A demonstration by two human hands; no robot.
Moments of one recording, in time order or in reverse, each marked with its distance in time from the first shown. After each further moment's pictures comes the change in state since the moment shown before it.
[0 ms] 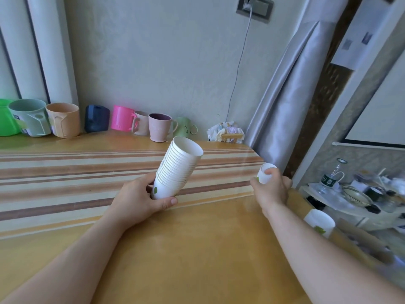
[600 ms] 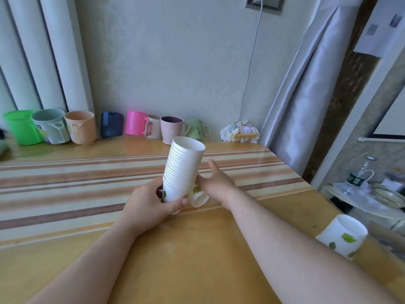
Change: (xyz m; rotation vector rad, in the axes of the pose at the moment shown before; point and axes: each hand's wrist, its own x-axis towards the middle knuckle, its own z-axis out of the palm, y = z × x) left_hand 0.000 0.000 0.000 0.028 0.049 -0.047; right_hand -0.072 -0.096 0.091 -0.086 -0.752 -0.138
